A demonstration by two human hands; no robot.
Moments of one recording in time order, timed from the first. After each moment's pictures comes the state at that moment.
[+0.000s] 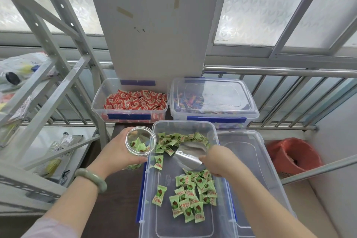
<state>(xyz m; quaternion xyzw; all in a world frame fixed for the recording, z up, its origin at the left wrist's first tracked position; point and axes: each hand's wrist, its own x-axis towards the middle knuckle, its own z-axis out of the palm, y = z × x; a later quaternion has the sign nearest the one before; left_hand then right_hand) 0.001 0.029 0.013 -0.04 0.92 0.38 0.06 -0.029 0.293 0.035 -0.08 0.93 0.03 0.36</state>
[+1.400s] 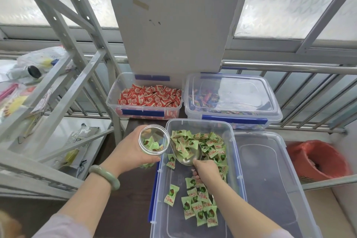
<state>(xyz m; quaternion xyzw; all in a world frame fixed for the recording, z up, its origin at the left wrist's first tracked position) -0.002 0.033 0.023 -0.06 0.92 0.38 0.08 -0.034 0.255 -0.090 0.27 0.74 -0.53 0.32</state>
